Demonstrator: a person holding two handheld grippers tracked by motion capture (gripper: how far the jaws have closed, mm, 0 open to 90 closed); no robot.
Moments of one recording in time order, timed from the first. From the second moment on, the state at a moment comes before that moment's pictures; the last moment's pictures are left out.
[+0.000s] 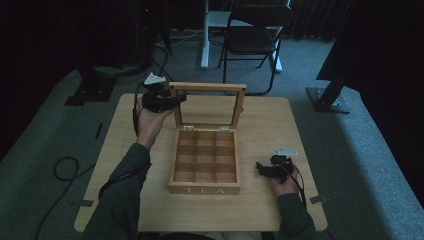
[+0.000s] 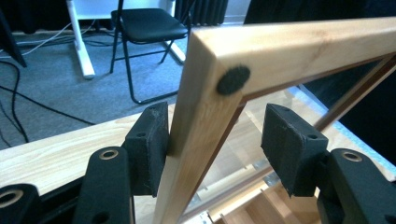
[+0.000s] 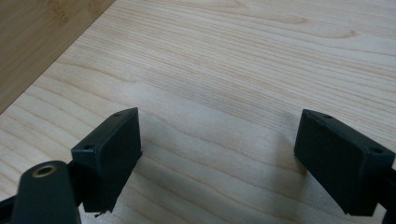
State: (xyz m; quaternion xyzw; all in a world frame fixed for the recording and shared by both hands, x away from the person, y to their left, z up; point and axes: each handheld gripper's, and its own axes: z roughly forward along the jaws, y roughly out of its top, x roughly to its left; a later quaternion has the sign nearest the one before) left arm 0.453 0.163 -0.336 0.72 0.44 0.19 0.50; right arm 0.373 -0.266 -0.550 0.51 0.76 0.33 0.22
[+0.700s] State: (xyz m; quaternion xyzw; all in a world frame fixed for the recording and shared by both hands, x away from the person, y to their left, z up) left arm 0.434 0.185 -0.338 0.72 0.42 0.19 0.51; right arm 0.373 -0.266 -0.550 0.51 0.76 0.33 0.22
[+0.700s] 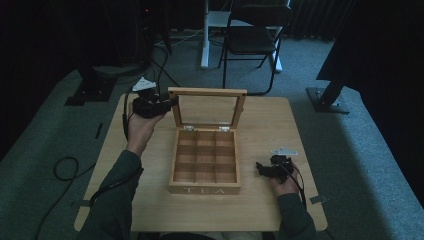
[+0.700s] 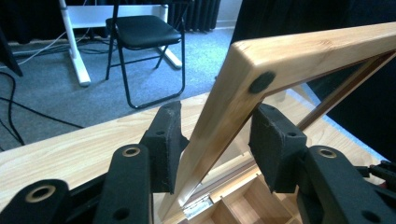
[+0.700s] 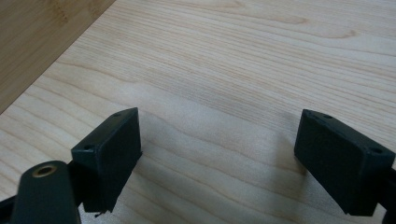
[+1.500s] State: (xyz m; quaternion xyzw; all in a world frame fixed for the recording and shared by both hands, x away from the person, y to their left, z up) left arm 0.404 0.181 -0.342 0.73 0.40 0.23 0.50; right arm 0.373 -0.266 -0.550 0.51 0.76 0.33 0.22
